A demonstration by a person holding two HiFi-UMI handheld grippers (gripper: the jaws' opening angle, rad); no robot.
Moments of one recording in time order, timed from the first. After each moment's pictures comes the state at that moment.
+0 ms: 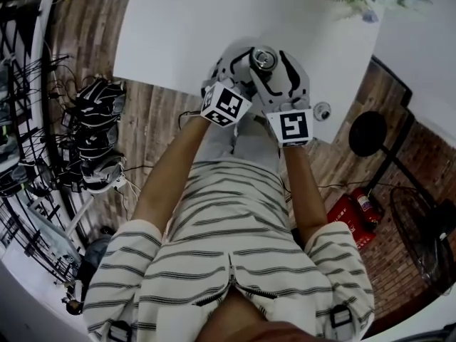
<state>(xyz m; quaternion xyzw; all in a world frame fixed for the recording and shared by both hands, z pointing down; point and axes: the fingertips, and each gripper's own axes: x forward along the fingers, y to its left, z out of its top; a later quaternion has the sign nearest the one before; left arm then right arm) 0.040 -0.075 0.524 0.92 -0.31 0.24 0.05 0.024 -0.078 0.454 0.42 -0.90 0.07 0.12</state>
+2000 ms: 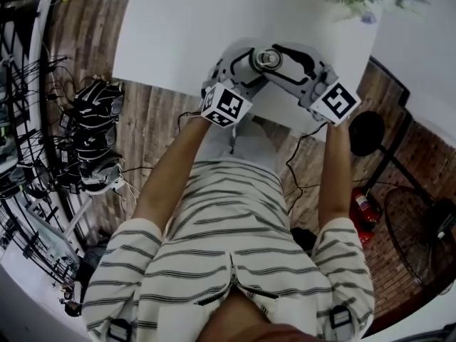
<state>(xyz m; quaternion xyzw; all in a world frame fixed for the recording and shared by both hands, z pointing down) 0.041 -0.076 0.526 0.92 -0.31 0.24 0.05 0.026 -0.080 0.417 0.11 -0.99 0.06 0.06</state>
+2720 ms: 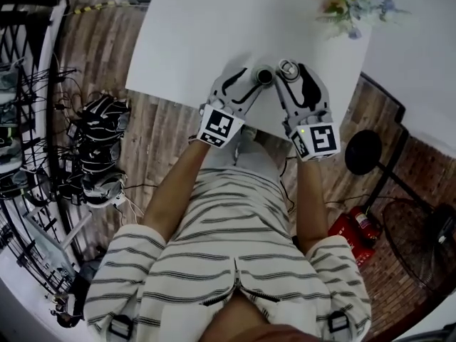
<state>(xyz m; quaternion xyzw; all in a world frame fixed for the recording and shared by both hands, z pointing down) 0.007 -0.071 0.460 0.91 -0.39 0.16 0.07 0.072 -0.089 0.380 0.44 -0.89 0.10 0.03</state>
